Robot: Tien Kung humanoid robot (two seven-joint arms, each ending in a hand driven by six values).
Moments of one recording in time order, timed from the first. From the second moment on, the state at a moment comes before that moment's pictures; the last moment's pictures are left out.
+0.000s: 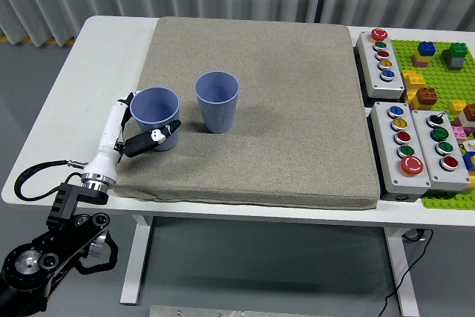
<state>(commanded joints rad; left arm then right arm) -0.22 0.24 -0.94 -1.20 1.20 0.46 -0.37 0.12 -0.06 1.93 0.26 -1.85 -0.10 -0.39</state>
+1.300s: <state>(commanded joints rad) -0.20 0.23 -0.97 -1.19 1.27 0.38 -0.37 0.12 -0.06 1.93 0.26 -1.85 -0.10 -0.39</state>
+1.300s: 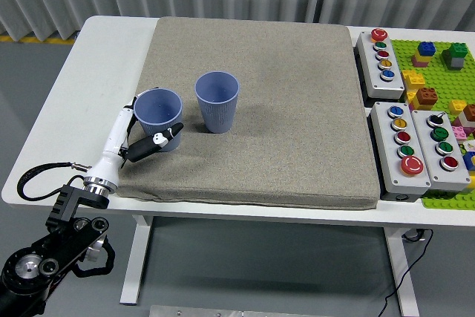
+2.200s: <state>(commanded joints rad) -0.13 0.27 -1.06 -1.34 1.24 0.34 -0.35 0.12 -0.06 1.94 0.26 -1.87 -0.09 -0.39</state>
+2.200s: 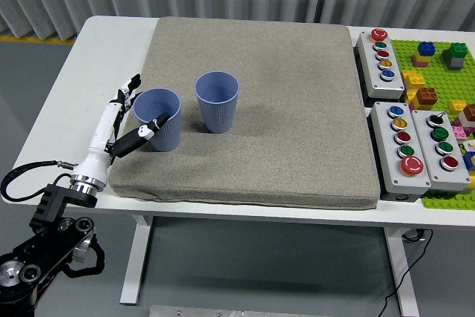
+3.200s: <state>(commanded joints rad) -0.14 0.22 -1.20 -1.37 0.57 0.19 -0.40 0.12 -0.06 1.93 0.26 -1.86 -0.10 -0.39</state>
